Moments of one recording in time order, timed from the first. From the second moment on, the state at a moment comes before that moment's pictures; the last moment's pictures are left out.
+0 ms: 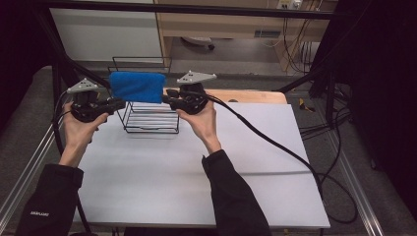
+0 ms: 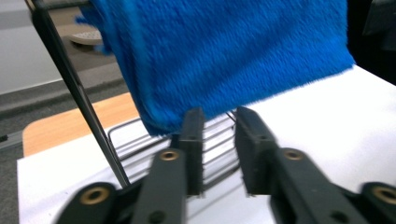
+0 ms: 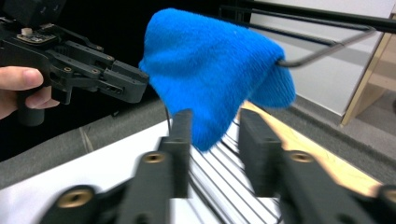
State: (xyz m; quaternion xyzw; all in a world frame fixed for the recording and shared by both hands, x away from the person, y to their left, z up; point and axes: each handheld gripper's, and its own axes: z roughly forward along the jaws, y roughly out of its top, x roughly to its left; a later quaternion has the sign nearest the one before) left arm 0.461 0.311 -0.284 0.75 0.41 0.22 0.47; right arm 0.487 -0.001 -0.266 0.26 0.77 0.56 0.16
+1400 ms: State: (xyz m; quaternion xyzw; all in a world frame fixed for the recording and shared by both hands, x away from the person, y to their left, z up) left arm 0.383 0.273 -0.420 0.80 0.40 0.15 0.43; right arm 0.387 -0.241 -0.407 0.41 0.77 0.47 0.13
